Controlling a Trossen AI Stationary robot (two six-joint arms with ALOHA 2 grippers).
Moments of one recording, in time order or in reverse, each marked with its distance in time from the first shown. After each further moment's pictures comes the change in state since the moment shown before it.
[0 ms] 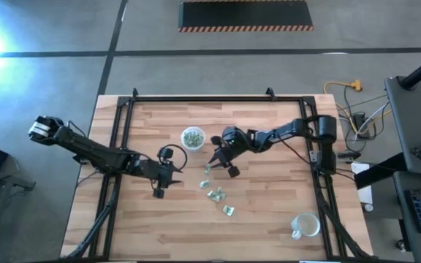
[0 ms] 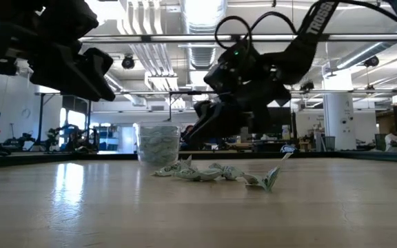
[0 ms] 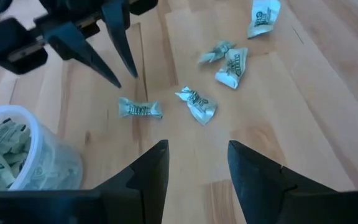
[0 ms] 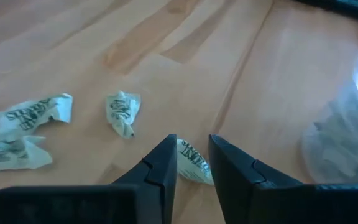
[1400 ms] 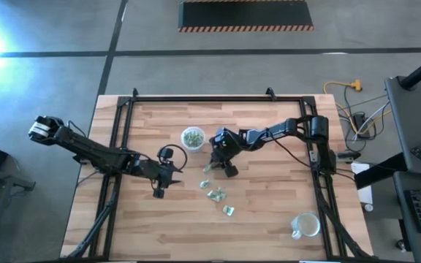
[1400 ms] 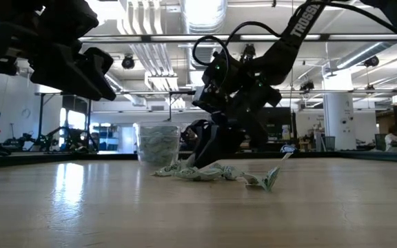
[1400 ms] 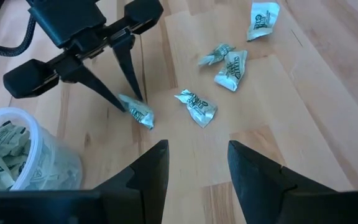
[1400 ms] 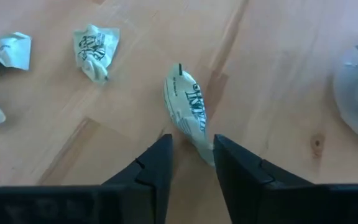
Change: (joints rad) left arm 0.000 0.000 -0.001 0.010 0.001 0.001; right arm -0.001 0.091 0.152 -0.311 0.093 -0.029
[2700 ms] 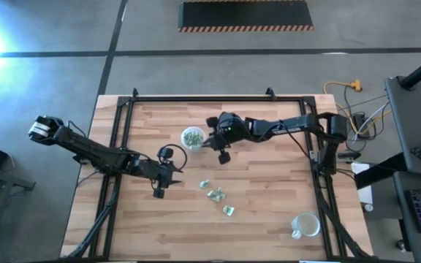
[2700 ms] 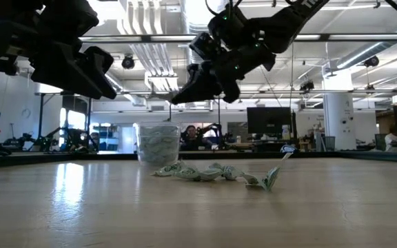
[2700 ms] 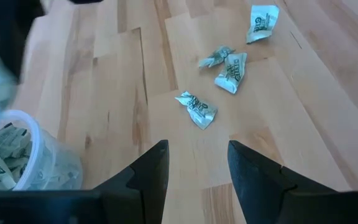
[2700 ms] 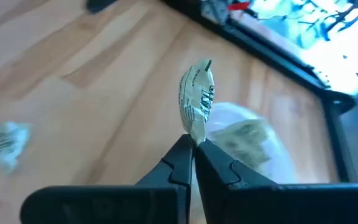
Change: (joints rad) left arm 0.000 -0.002 0.004 0.000 0.000 0.000; right arm -0.014 -0.194 0.057 0.065 0.155 -0.105
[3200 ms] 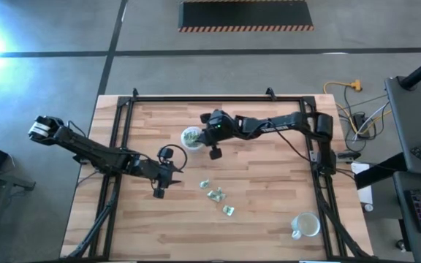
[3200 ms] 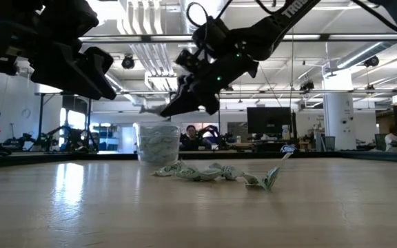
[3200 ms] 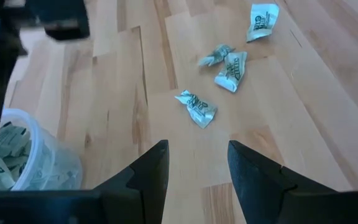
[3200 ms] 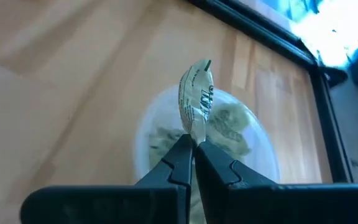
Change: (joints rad) left arm 0.000 0.000 -0.002 -0.002 0.000 0.000; right arm -0.030 0.134 0.152 -0.057 0.072 0.014
